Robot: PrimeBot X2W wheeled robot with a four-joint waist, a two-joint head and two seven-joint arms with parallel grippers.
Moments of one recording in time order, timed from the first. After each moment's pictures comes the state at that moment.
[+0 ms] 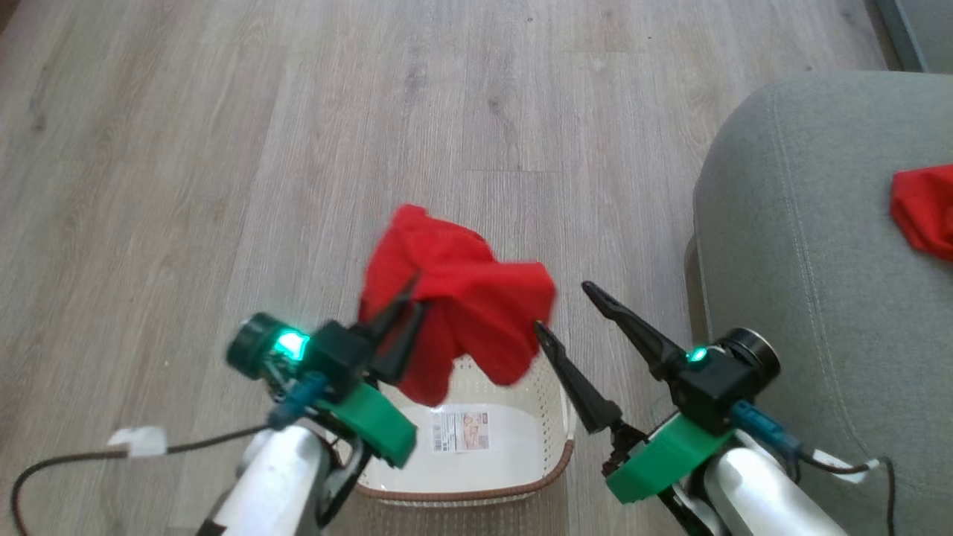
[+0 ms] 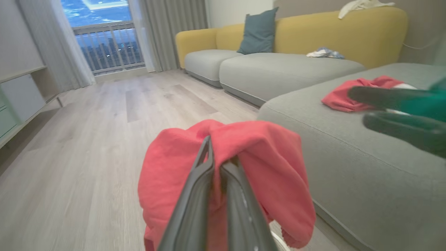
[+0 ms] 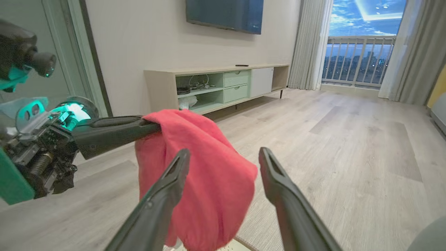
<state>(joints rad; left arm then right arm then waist) -0.24 0.09 -0.36 0.20 -0.10 -0.13 -0.25 -0.16 -0.19 0.49 0.09 0.25 0.13 -0.25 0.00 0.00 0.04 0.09</state>
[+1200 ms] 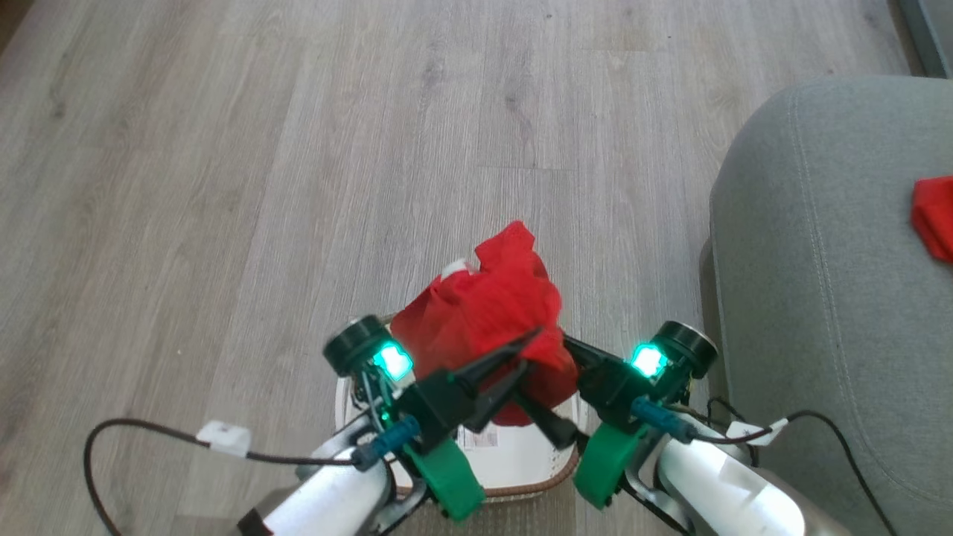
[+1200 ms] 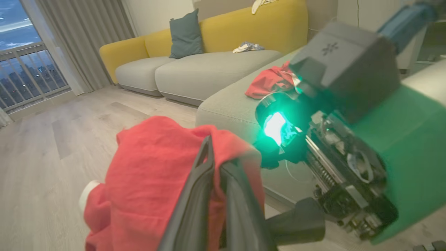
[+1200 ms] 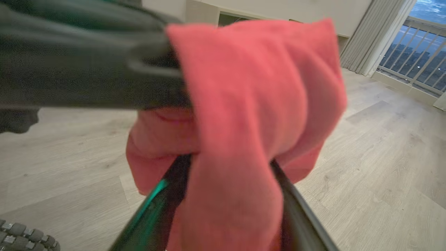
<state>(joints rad) -0.35 0.21 -0.78 0.12 -0.19 -0.13 -0.25 -0.37 -0.22 0.75 0.36 0.17 0.13 -0.24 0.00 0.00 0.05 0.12</state>
